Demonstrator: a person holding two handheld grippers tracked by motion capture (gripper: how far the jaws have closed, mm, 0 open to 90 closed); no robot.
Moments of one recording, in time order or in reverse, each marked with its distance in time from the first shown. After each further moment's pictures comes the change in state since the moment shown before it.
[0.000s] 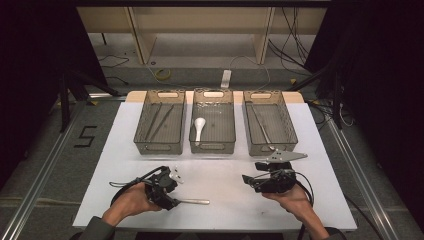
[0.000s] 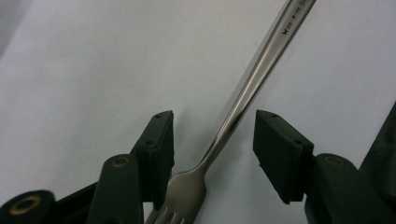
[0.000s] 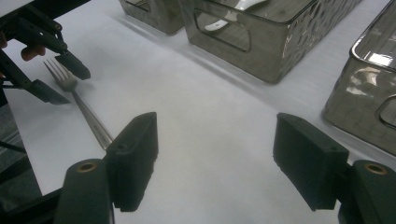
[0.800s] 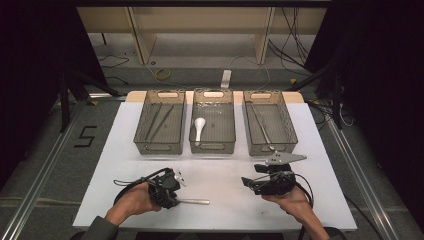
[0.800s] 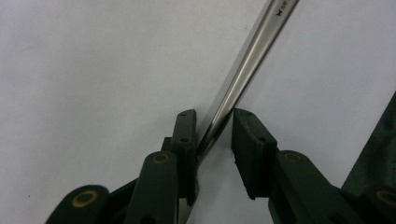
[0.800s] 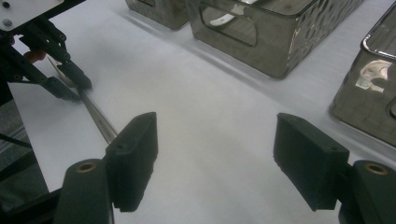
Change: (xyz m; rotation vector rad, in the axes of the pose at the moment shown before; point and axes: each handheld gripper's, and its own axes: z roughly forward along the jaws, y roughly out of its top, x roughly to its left) left arm -0.002 0.004 0.007 0.064 -0.024 0.028; right arm 0.002 -0.003 0.000 0.010 0.010 -0.001
